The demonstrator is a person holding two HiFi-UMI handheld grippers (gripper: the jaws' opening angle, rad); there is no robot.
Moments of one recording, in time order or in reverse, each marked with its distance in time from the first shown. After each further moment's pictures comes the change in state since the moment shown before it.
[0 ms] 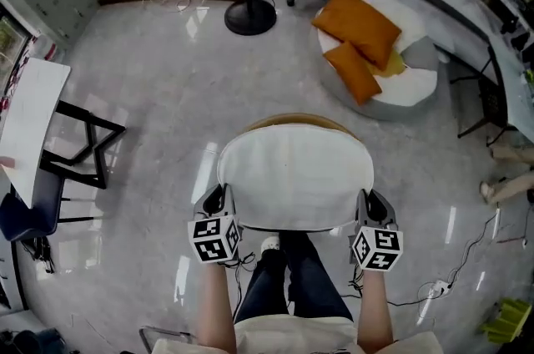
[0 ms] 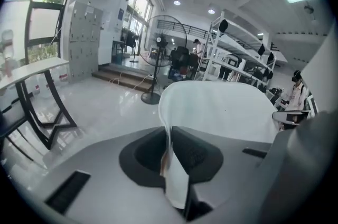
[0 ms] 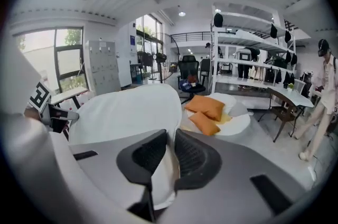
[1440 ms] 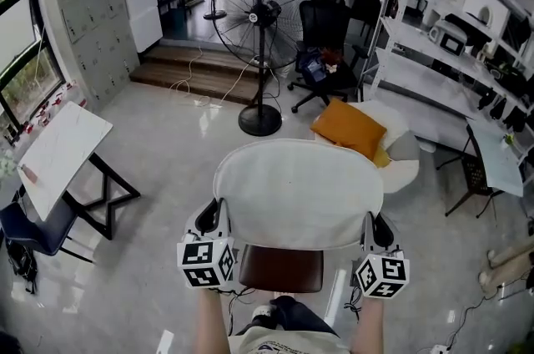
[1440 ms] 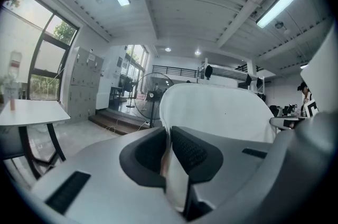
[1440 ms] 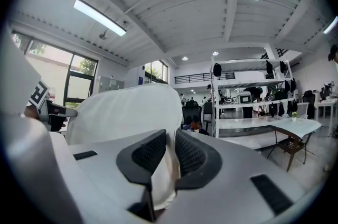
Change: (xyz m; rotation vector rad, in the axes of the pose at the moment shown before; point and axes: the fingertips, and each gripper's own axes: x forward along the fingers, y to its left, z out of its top) left arm -0.250 -0.066 0.194 0.089 -0.504 -0.012; right arm -0.211 0.014 0.196 -0.033 -0.493 0.037
